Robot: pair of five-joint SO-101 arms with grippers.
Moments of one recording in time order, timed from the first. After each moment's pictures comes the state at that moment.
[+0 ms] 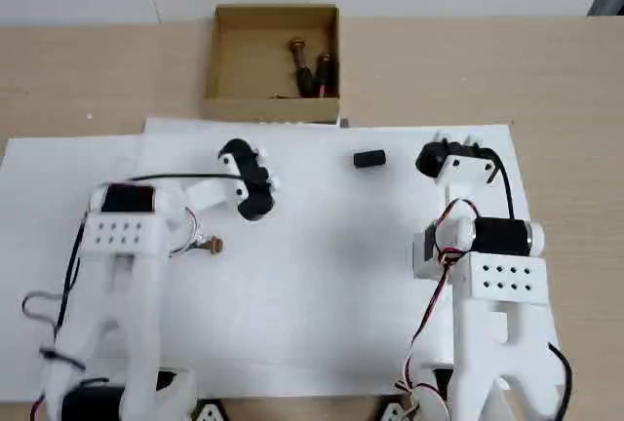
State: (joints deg) left arm -3.6 -20.0 35.7 75.5 -62.2; right arm 1.1 -39.2 43.7 81.5 1.0
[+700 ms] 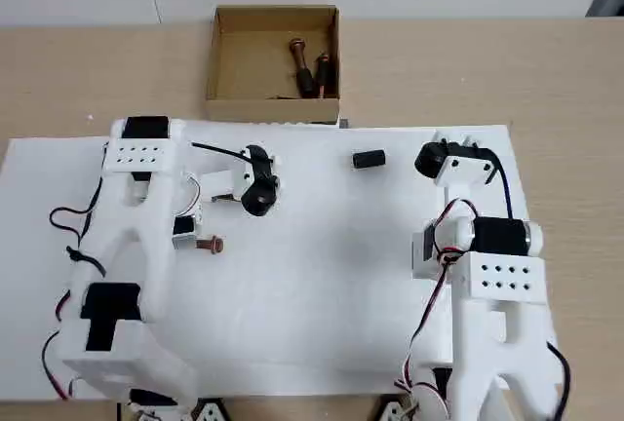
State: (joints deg) left arm -3.6 9.0 9.2 97.8 -72.9; right arm 1.1 -39.2 43.7 81.5 1.0
